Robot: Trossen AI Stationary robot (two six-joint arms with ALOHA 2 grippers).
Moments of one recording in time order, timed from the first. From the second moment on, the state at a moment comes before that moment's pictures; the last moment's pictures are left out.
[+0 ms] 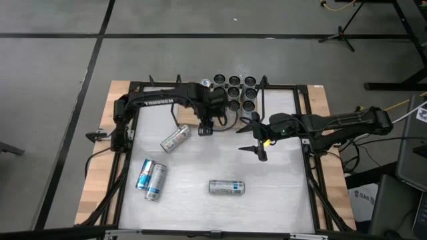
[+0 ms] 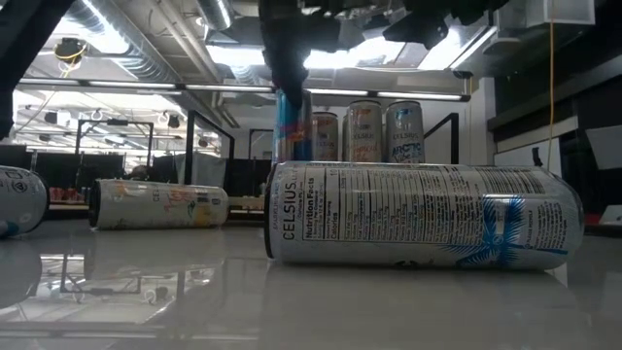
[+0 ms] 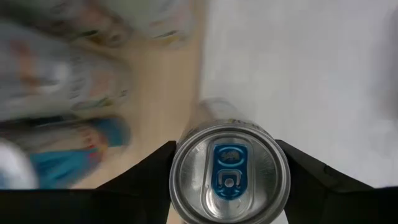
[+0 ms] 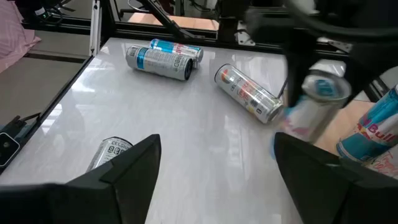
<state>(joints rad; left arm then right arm) 0.20 1.96 1.94 -1.27 -0.04 0.13 0.09 1.13 0.89 -0.19 -0.03 -0.06</state>
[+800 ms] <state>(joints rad) 0.34 1.96 1.88 -1.27 -0.07 0.16 0.09 1.13 0.89 -0.19 -0.03 -0.06</state>
